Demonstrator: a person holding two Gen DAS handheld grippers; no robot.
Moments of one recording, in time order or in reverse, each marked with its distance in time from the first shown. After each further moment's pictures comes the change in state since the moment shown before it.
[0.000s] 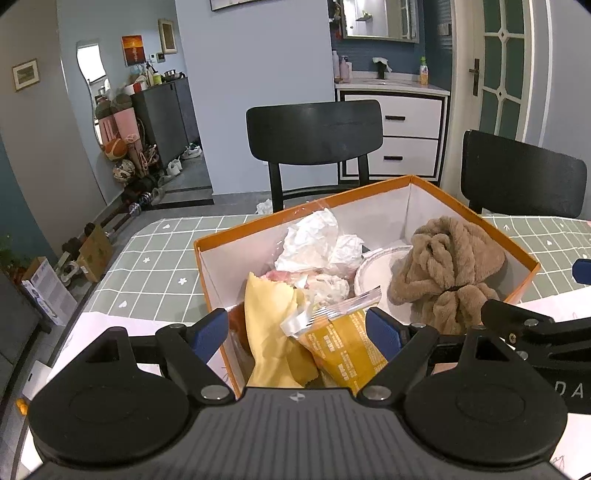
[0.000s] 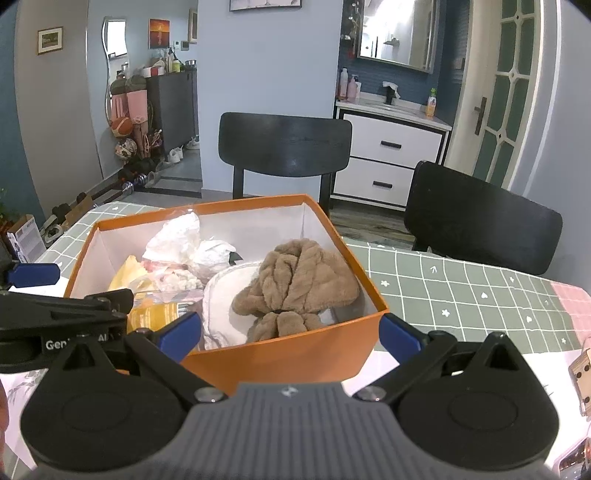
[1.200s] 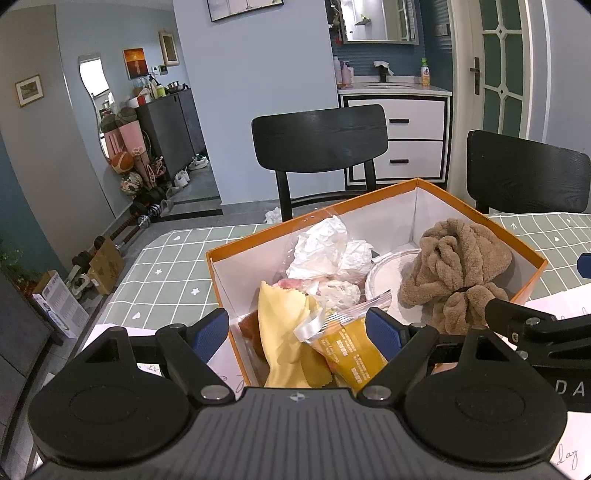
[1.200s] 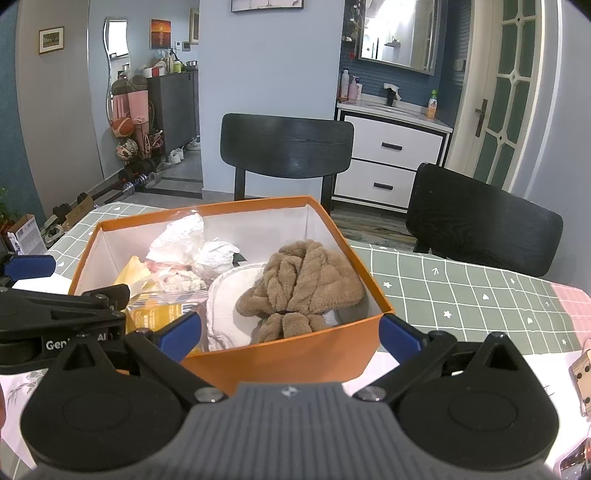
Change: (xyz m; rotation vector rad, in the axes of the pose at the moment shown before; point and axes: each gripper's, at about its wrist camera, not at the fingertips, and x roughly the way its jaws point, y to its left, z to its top) left arm -0.007 0.001 0.001 0.033 -0.029 0.034; right arm -0.004 0.004 0.001 -0.001 -0.006 0.002
